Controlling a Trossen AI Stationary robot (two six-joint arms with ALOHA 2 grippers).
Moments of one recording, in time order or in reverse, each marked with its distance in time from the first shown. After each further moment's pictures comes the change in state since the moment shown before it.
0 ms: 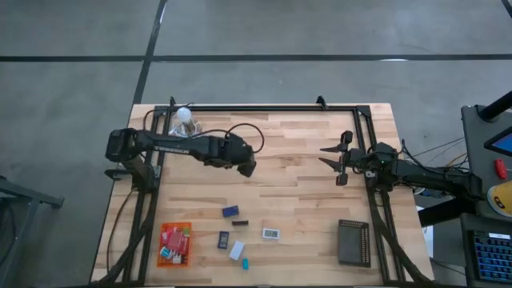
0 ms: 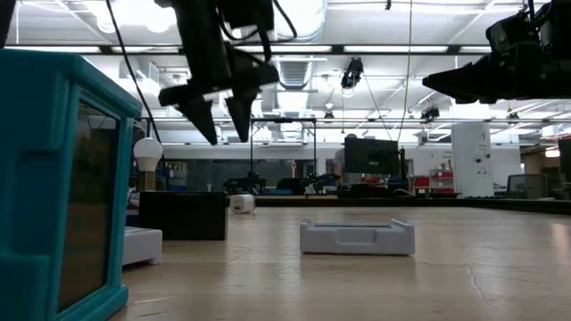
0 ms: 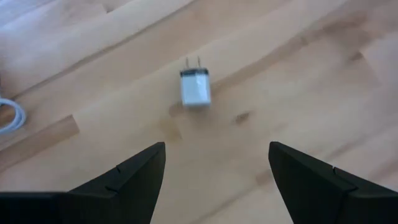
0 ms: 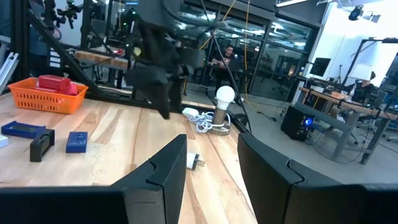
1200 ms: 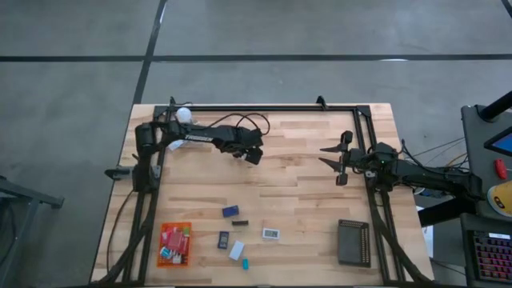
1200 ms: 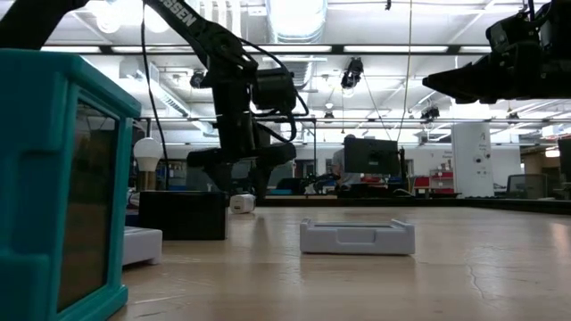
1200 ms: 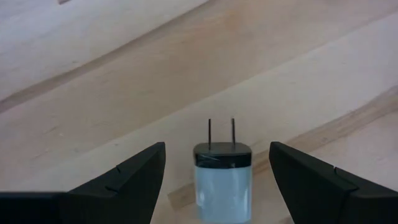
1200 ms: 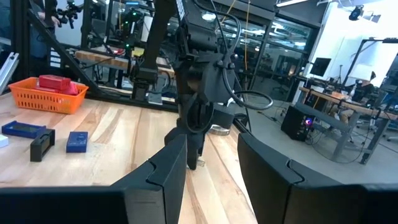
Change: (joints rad) left arm 0.232 0.267 -0.001 0.231 0.142 0.151; right arm 0.000 0.000 0.000 0.000 0.000 0.000
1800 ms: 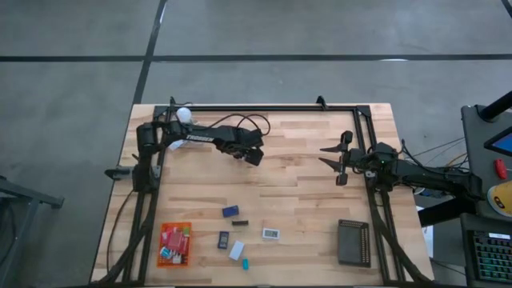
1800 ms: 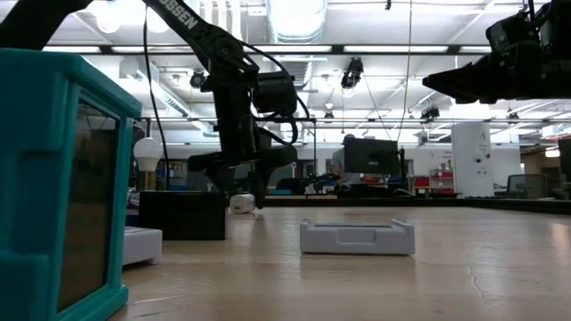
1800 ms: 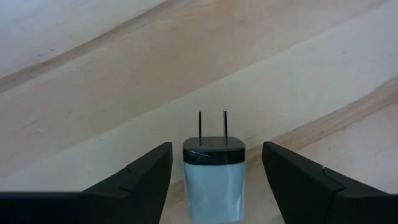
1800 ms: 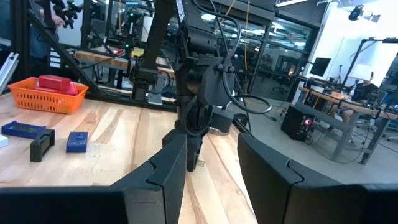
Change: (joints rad) left arm 0.001 0.013 0.000 0.010 0.040 -0.004; right arm 0.000 0.000 0.000 0.000 0.000 0.000
